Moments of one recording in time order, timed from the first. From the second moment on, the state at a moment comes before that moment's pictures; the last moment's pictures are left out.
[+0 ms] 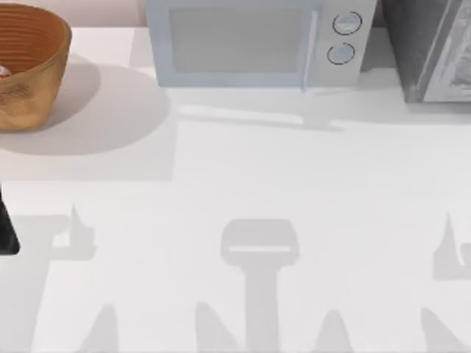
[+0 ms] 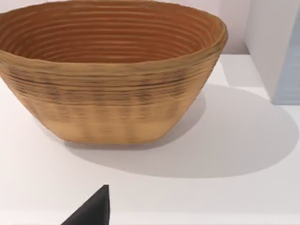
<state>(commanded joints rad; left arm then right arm) 0.02 0.34 0.28 -0.20 0.02 0.00 0.00 0.00 0.00 0.00 0.00 0.00</state>
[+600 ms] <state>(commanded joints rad) 0.08 1.25 1.24 -0.69 0.08 0.05 0.00 0.00 0.00 0.00 0.00 0.00</state>
